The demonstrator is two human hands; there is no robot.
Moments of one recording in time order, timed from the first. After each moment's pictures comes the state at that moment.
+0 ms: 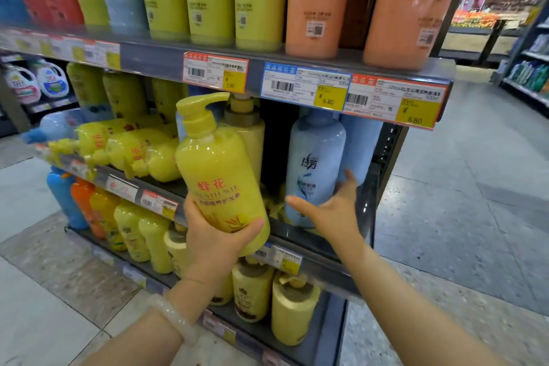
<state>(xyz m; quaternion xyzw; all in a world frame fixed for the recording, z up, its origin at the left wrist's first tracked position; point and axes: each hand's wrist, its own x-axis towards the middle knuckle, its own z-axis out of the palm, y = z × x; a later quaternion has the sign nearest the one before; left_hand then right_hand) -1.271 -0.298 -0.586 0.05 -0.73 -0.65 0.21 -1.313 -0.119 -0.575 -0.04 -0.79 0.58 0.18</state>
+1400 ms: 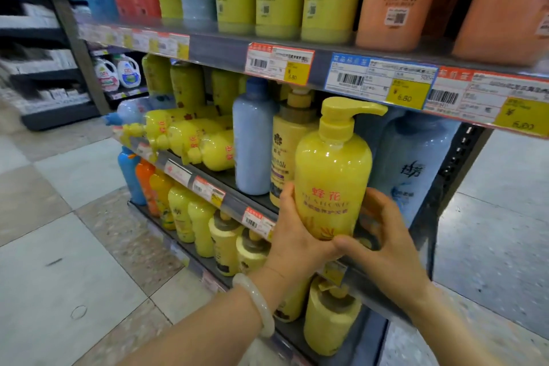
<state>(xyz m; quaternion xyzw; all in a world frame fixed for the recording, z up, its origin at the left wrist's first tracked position) -1.272 -0.259 -0.580 -0.03 -0.78 -0.61 0.12 -1.265 -0.118 -0.569 0.15 -0.78 0.60 0.09</state>
